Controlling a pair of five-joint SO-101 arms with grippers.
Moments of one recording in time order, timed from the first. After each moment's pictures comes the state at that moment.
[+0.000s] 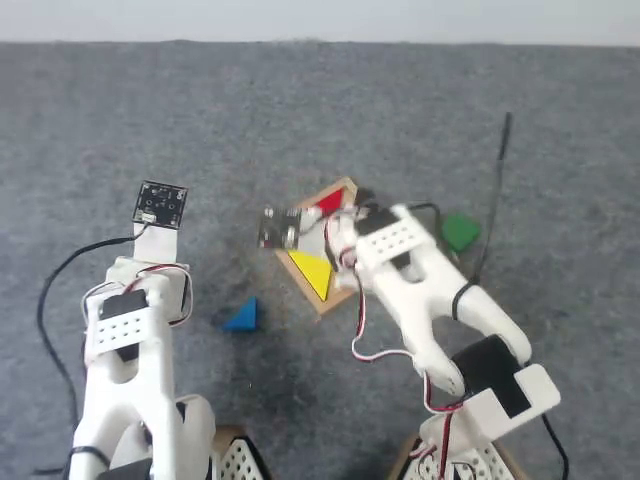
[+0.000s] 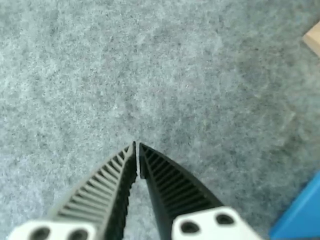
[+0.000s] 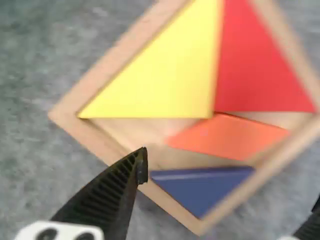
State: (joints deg) left arm -23.6 -34.5 71.0 36.0 -19.9; right arm -31.7 3.4 30.9 48.7 55.9
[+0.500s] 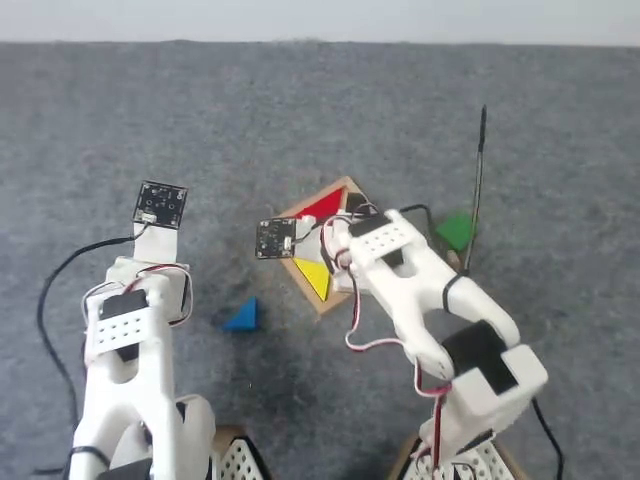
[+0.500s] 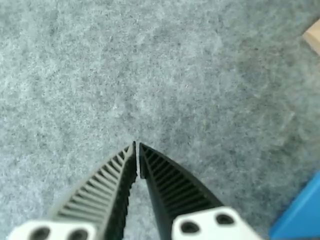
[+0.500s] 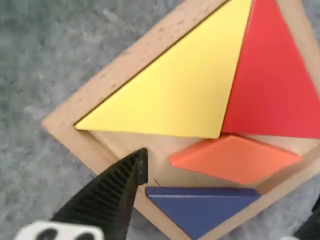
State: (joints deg) left arm -23.6 -34.5 71.0 36.0 -19.9; right arm -31.2 12.0 24.5 49.1 61.1
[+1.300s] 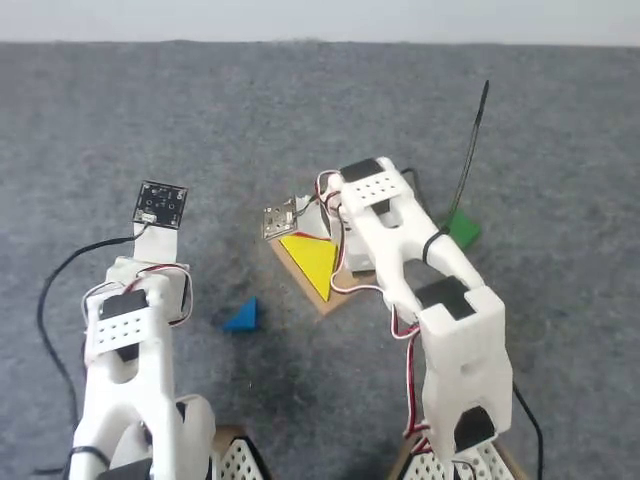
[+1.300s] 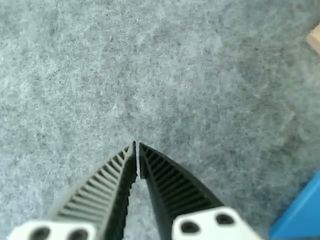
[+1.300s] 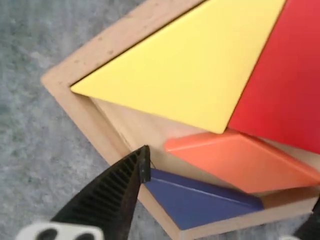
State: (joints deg) left arm -23.6 -34.5 71.0 36.0 -20.0; right arm -27.4 32.5 -7.7 78.3 72.0
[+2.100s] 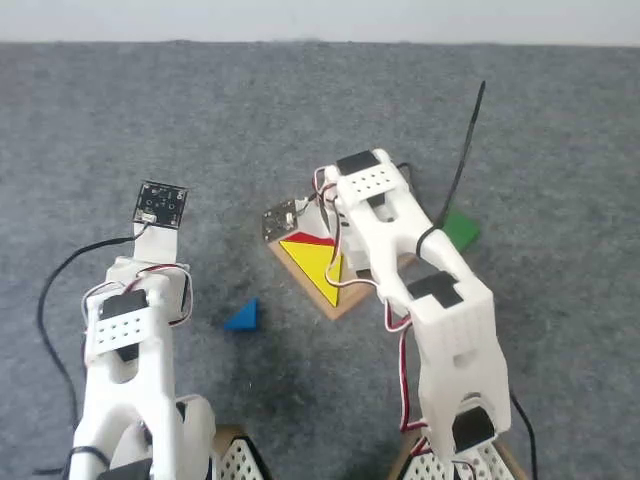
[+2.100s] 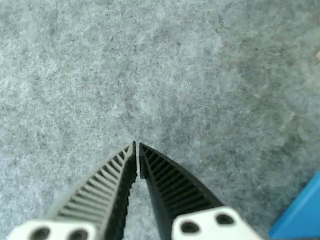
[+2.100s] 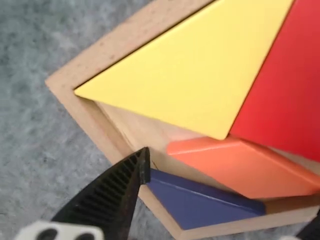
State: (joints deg) left arm -23.6 -34.5 71.0 36.0 -20.0; right arm -27.8 39.5 -18.5 88.8 74.2
